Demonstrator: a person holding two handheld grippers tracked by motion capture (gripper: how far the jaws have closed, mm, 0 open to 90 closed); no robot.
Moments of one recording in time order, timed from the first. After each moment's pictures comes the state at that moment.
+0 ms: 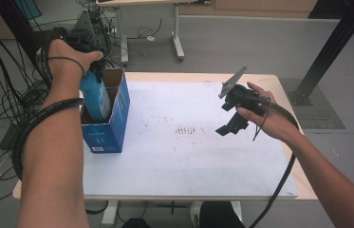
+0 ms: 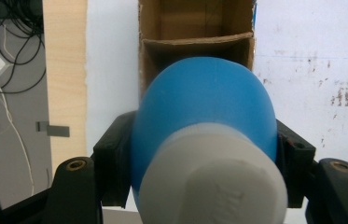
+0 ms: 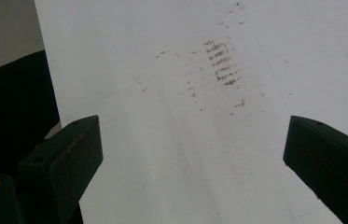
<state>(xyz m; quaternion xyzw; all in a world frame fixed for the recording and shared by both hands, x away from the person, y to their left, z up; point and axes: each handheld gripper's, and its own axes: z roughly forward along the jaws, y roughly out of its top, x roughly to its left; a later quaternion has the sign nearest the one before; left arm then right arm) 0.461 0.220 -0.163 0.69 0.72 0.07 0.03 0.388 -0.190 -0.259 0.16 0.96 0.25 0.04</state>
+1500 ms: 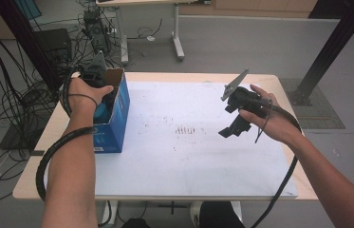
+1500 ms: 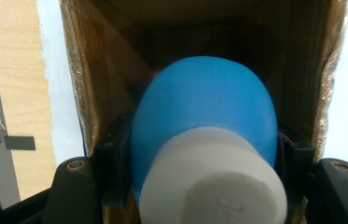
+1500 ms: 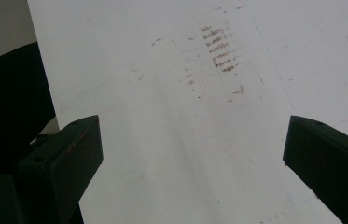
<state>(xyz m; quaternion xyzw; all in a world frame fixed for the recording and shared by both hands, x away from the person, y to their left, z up) 0.463 0.219 -0.263 0.71 0.70 0.05 0.00 0.386 -0.197 -0.265 0.16 0.96 0.23 0.04</state>
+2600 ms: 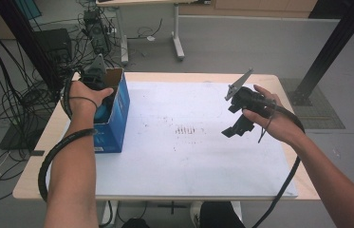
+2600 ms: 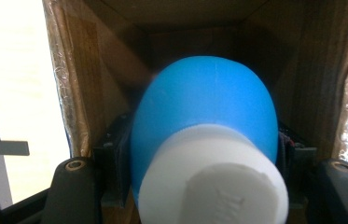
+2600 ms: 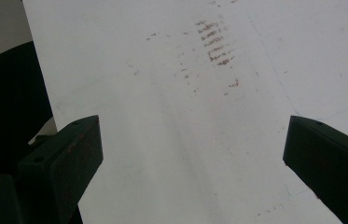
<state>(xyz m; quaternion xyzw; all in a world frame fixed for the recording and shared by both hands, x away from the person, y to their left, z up) 0.464 0.224 -0.271 0.71 0.70 0.05 0.01 0.387 -0.206 -0.266 0.17 0.96 0.23 0.04</state>
